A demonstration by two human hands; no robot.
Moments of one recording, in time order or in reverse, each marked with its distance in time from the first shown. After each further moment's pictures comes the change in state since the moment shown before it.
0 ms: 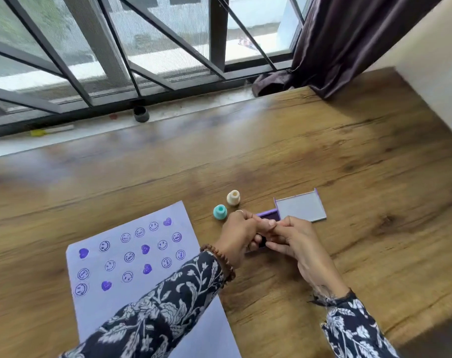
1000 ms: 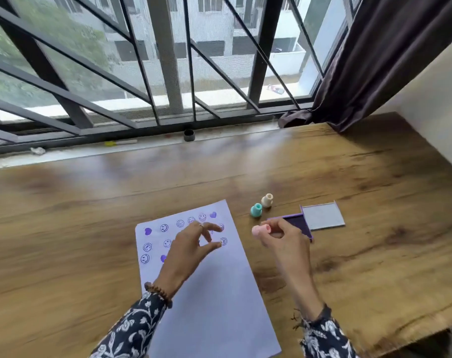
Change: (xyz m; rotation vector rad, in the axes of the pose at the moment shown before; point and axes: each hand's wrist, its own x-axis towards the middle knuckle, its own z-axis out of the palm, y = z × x) left_hand -0.104 -0.037 -0.147 0.738 0.366 0.659; right_hand -0.076 0.013 0.081 -0.501 0.221 -0.455
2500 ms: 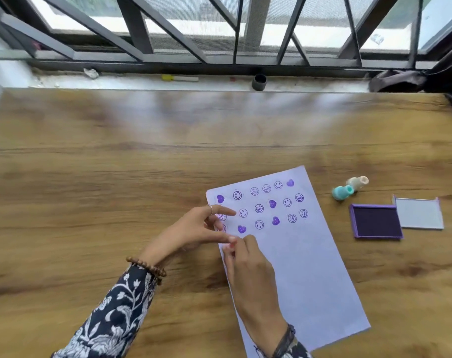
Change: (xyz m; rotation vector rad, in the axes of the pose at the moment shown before) left_hand -0.021 -0.087 -0.092 -0.306 -0.403 -0.345; right_hand -0.112 -0.027 0.152 -0.645 -0.127 -0.597
